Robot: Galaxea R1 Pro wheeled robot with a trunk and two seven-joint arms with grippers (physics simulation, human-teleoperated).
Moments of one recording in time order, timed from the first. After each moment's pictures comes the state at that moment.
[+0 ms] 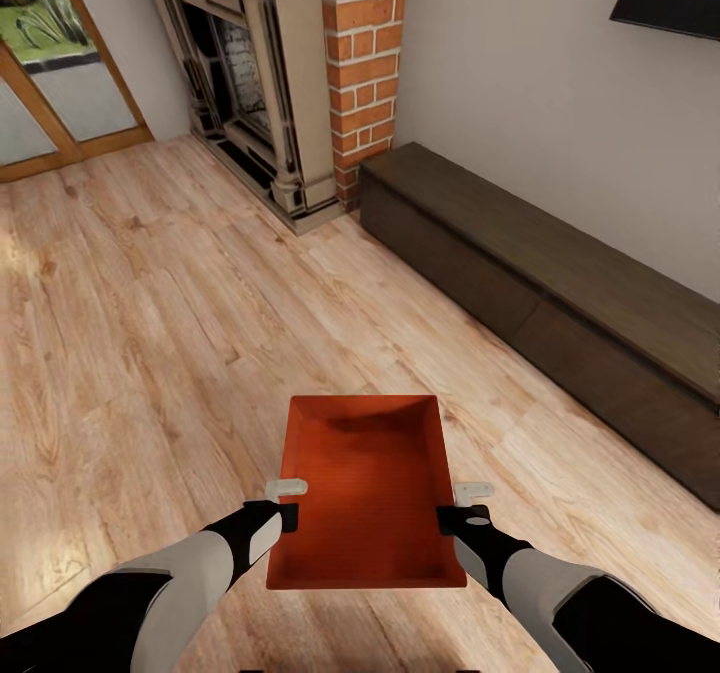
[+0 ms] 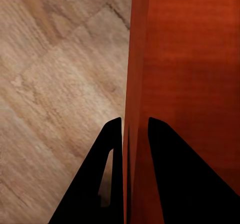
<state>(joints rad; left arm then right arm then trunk) -0.89 -0.13 0.01 -0.02 0.06 0.18 0.19 -0.84 0.08 0.51 0.00 -0.44 -0.04 -0.20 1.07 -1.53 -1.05</state>
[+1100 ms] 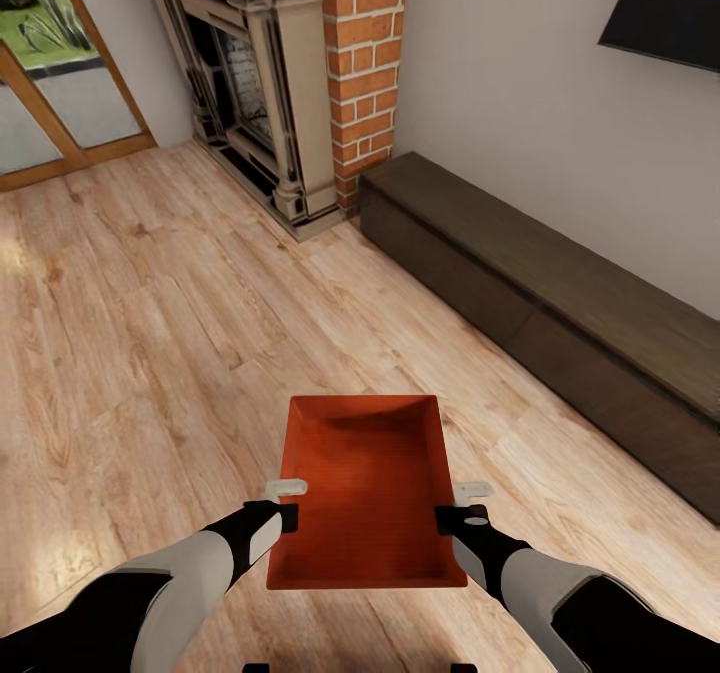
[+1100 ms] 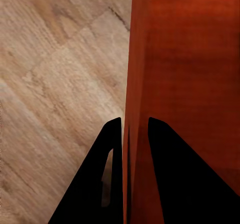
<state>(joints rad) -0.89 -0.13 0.01 -0.02 0.07 0.18 0.19 -0.84 0.09 0.51 0.00 -0.44 -0.04 -0.20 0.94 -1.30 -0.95</state>
